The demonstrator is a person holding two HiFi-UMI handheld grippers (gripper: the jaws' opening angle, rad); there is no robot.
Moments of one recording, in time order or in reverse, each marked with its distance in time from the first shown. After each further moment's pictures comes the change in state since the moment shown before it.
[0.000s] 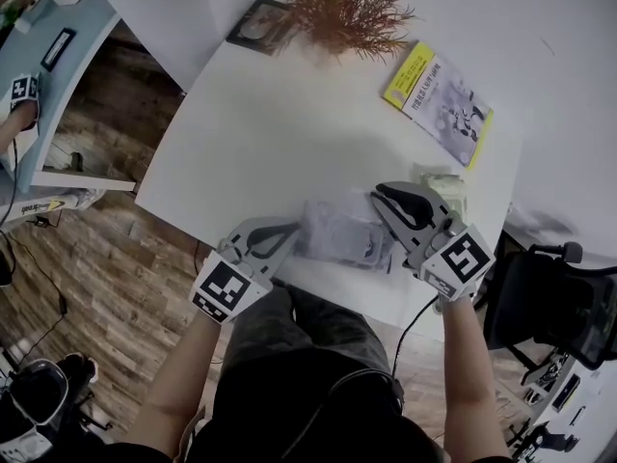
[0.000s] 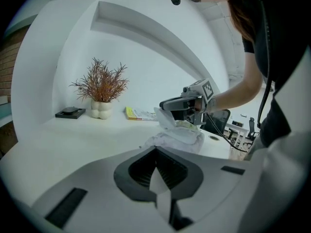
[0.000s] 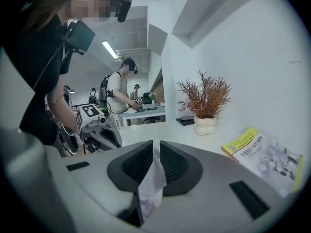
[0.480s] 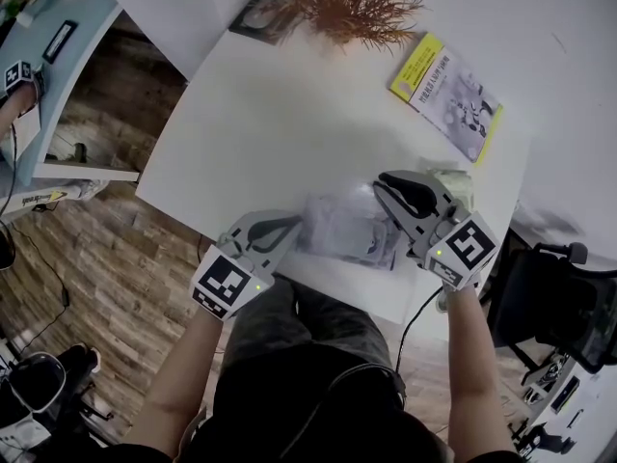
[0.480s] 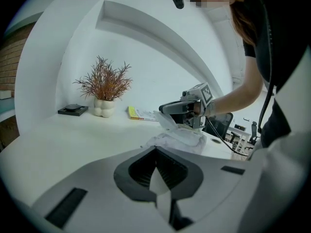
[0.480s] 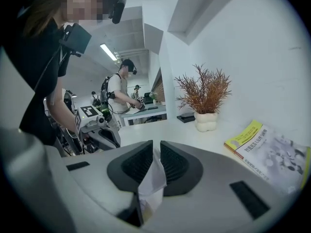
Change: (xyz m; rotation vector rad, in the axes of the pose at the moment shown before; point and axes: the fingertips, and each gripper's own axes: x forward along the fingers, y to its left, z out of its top) left arm 0.001 0.002 0.000 -0.043 -0.008 0.021; right arm 0.008 -0.009 -0.008 0.043 0.003 0.039
